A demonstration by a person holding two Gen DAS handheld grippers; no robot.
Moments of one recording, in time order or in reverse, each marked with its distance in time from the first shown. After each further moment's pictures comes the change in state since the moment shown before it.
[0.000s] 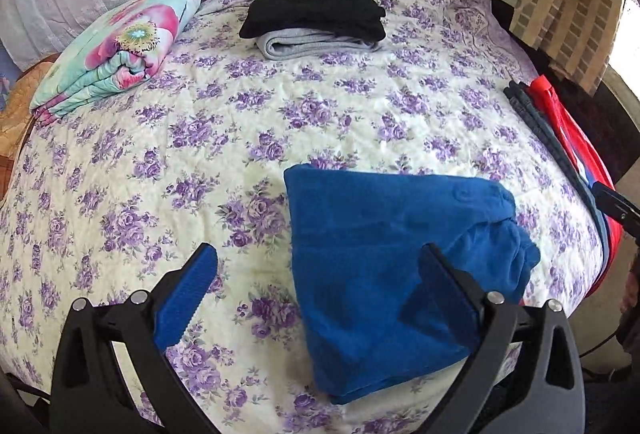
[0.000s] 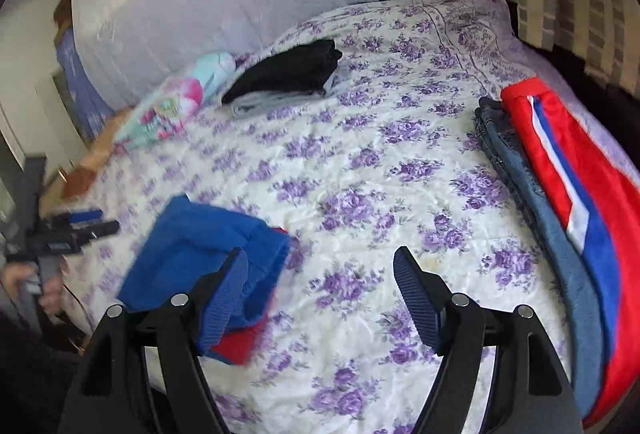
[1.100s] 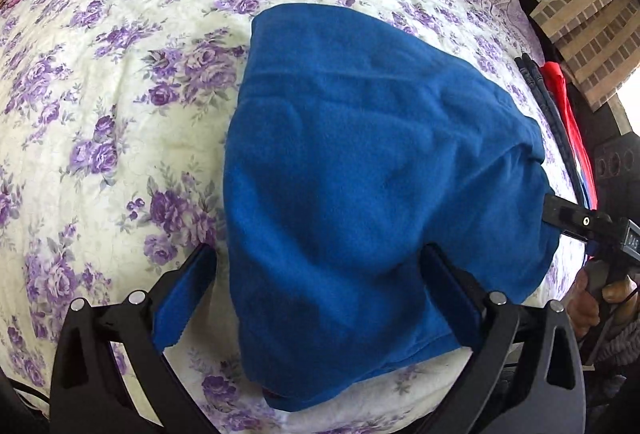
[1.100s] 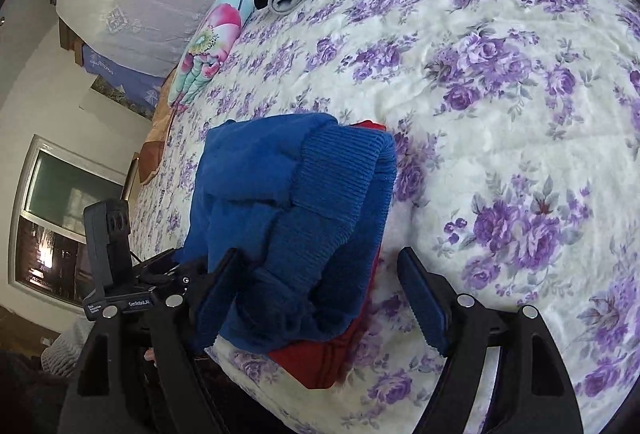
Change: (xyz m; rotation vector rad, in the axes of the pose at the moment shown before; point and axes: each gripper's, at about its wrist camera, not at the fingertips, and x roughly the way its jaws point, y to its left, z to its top) left arm 0.085 0.003 -0.067 -0.193 0.234 -0.177; right arm 0.144 0.027 -0.035 0.179 0.419 0.342
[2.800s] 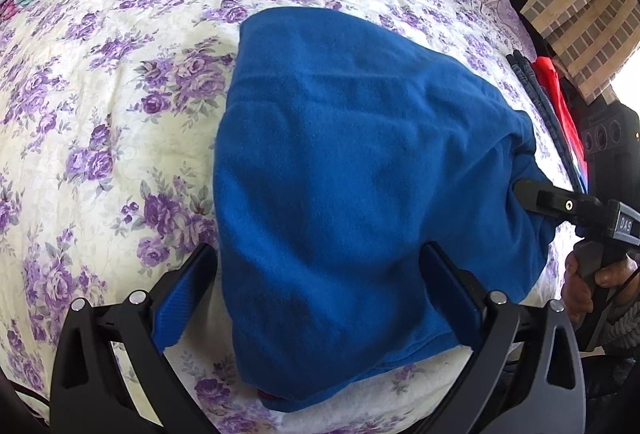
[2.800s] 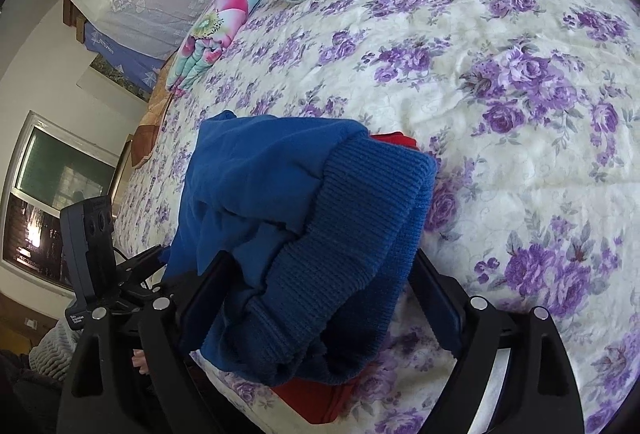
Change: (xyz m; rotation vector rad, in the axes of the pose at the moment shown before) left arm -0.003 -0.004 -0.005 0.026 -0.035 -0.002; right arm 0.021 0.012 0.016 -0.078 0.029 -0.033
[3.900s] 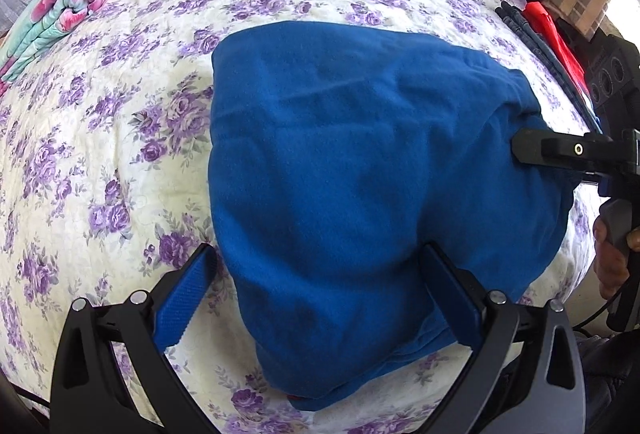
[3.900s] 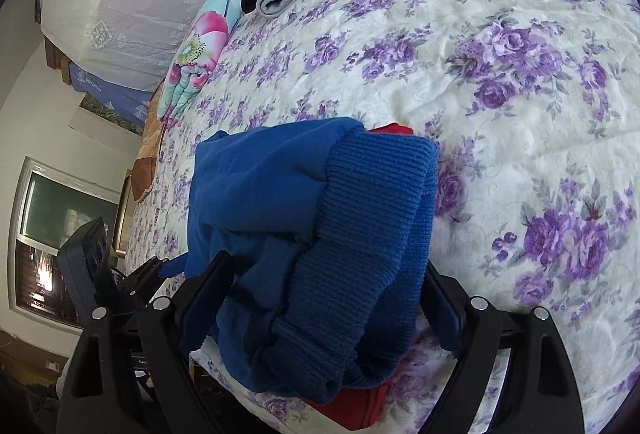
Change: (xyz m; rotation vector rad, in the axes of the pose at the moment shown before) left arm -0.004 -0.023 0.007 0.214 0.027 0.121; right arm -0.003 -0.001 -0.009 0.138 -0.045 0.017
